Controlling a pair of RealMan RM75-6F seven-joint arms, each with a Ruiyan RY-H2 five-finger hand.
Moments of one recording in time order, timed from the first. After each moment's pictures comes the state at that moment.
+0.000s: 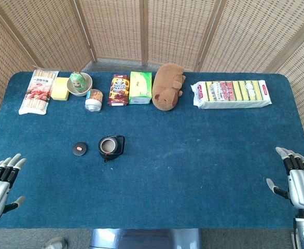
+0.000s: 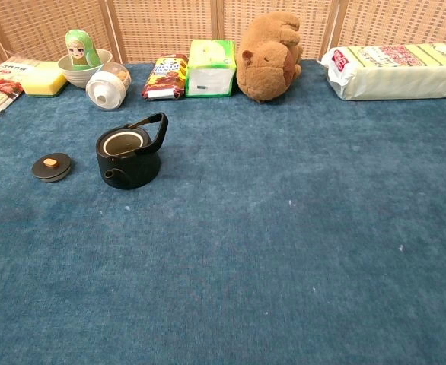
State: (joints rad) left arm -0.02 -0.99 0.07 -1.85 1.61 1.49 0.18; right arm 0.06 -1.12 0.10 -1.67 -1.45 1.50 -0.01
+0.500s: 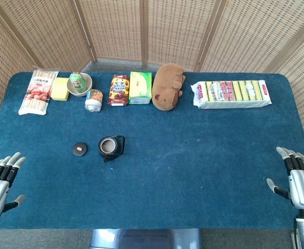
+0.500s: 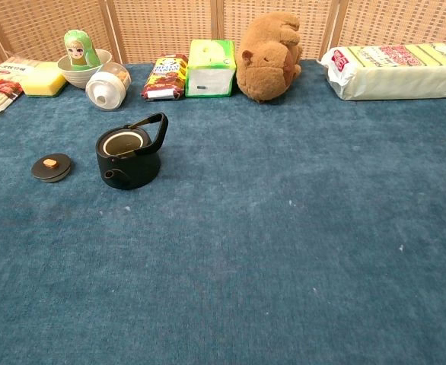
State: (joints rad) left arm -0.02 -1.00 0.05 -1.83 1.61 1.50 0.16; right arm 0.06 -1.12 0.10 -1.67 -1.45 1.51 0.00
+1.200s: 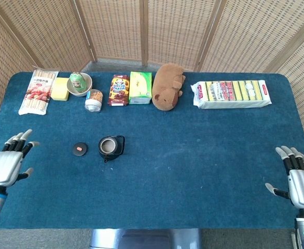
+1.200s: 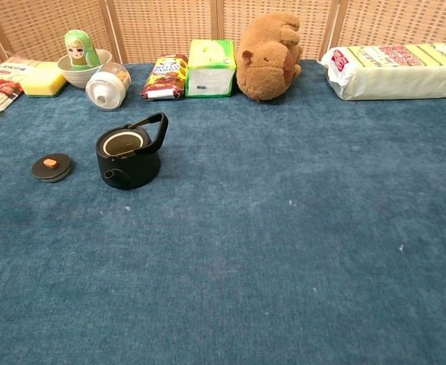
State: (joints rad) left arm -0.24 -1.13 -0.10 -1.62 1.40 1.23 0.12; right arm 0.06 -1.11 0.10 -1.66 -1.44 1.48 -0.02
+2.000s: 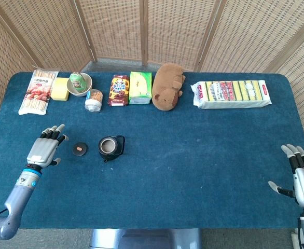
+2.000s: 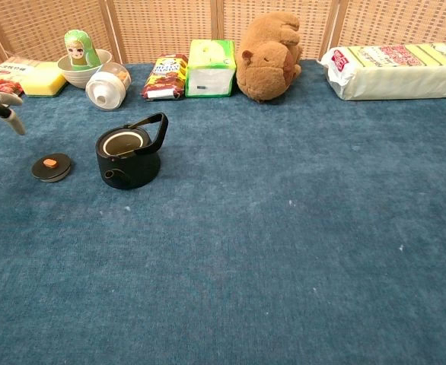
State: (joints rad) left arm -0.46 -1.34 -0.15 -1.46 1.21 0.98 0.33; right arm 0.06 -1.09 0.12 -1.67 -1.41 1.48 0.03
